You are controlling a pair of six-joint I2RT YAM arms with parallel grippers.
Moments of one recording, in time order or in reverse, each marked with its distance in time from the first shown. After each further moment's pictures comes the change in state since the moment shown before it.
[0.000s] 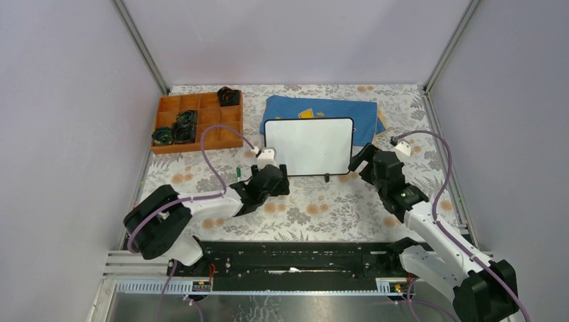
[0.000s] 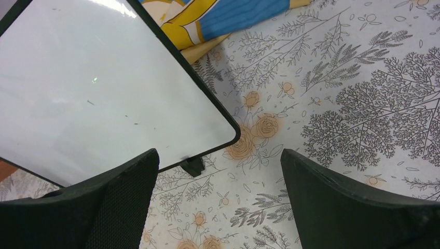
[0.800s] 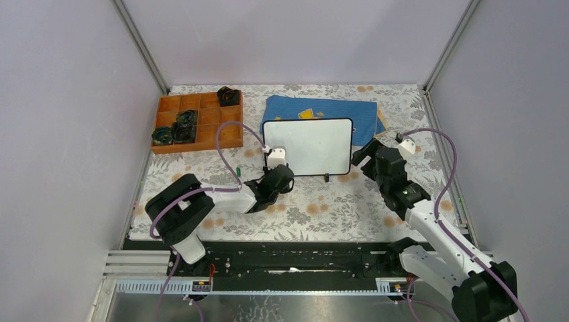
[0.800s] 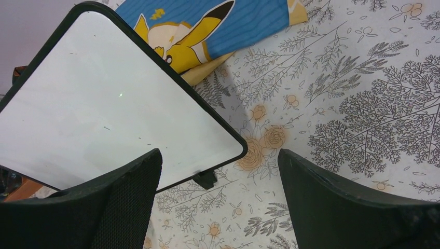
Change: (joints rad) left arm -0.038 0.196 0.082 0.100 -0.137 0.066; right arm -0.023 0.015 0.035 -0.003 0.019 0.059
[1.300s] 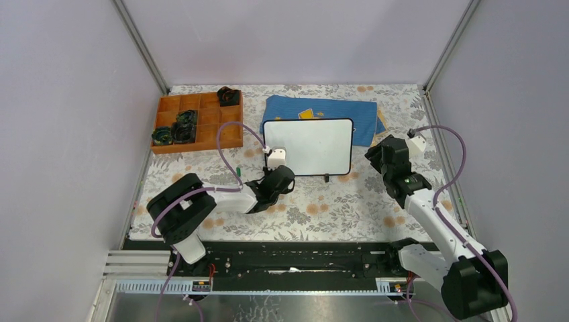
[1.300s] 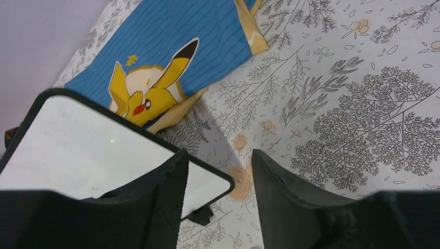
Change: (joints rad) left arm -0.008 0.016 0.000 0.006 -0.026 0.003; right arm -0.110 0.077 0.052 -0.003 0.025 0.067
